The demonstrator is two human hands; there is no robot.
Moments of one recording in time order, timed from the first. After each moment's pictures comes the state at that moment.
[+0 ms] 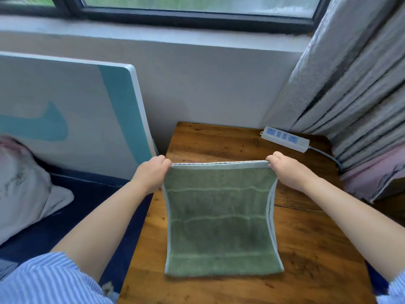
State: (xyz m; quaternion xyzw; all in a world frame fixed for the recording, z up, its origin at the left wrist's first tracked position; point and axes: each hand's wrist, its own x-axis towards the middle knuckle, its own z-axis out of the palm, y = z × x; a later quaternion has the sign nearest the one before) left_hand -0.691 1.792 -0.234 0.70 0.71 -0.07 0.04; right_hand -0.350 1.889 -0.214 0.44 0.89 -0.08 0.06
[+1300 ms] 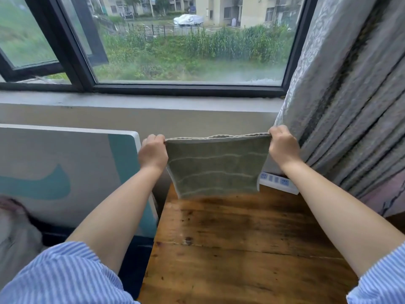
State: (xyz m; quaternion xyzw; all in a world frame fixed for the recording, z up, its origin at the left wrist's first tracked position) left_hand -0.687 1.907 -0.104 0.55 0.80 0.25 -0.06; right_hand -0.396 1.974 -0.097 0.59 0.75 0.05 -0.29
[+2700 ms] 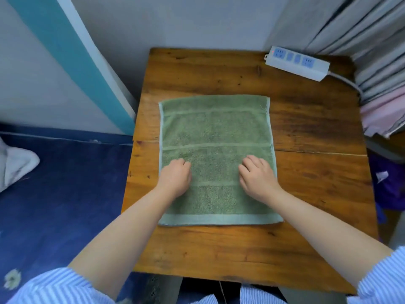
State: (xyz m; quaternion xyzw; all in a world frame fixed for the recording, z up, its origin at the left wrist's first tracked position) left_hand -0.603 1.754 -0.363 0.69 0.68 -0.11 0.21; right_hand -0.382 1.783 -0.361 0.45 0.89 -0.06 0.04
